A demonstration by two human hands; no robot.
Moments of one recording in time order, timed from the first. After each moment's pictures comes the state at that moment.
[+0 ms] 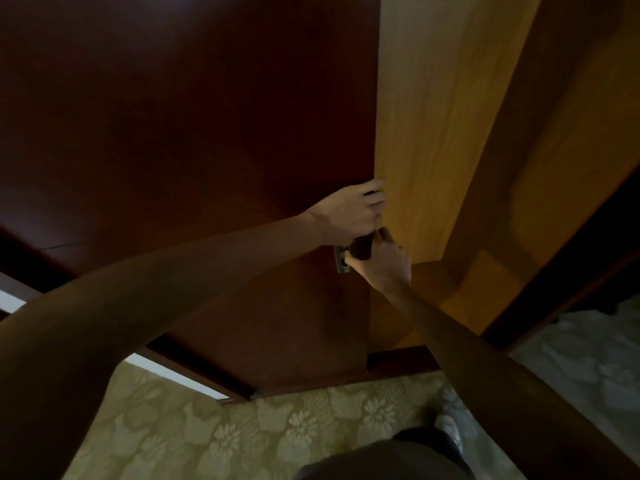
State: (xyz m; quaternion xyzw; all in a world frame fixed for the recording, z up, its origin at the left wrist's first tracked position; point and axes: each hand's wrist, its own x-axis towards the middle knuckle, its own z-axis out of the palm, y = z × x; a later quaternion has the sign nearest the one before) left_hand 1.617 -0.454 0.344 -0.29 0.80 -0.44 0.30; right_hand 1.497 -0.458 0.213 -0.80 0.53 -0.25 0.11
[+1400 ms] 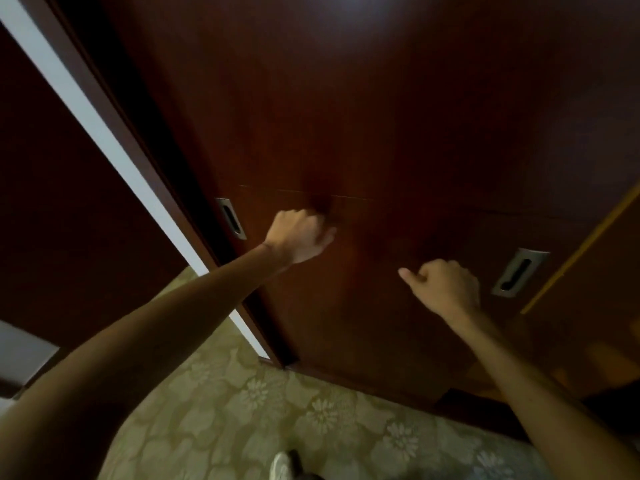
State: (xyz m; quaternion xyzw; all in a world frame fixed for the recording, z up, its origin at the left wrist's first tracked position) left_hand 1.763 -0.271 0.325 -0.82 0.56 -0.13 0.01; right_hand 1.513 -0.400 0.267 -0.88 0.46 -0.05 0.15
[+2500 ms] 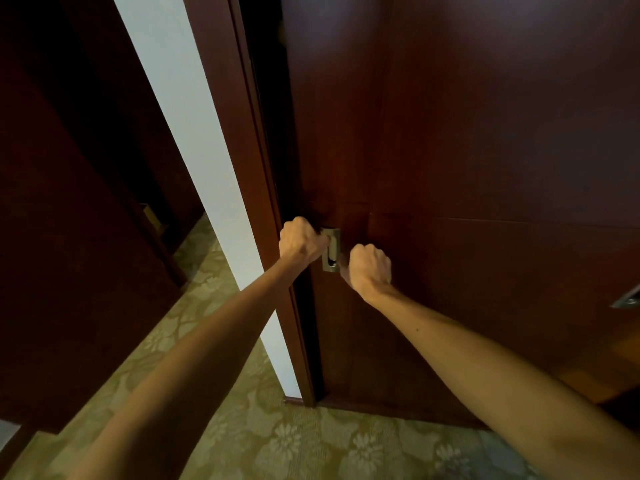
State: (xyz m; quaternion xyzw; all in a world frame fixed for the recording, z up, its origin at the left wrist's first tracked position) left_hand 2.000 -0.190 0.306 -0.87 0.33 0.11 -0.34; right_hand 1.873 -0.240 0.271 -0.88 0.47 -0.09 0.04
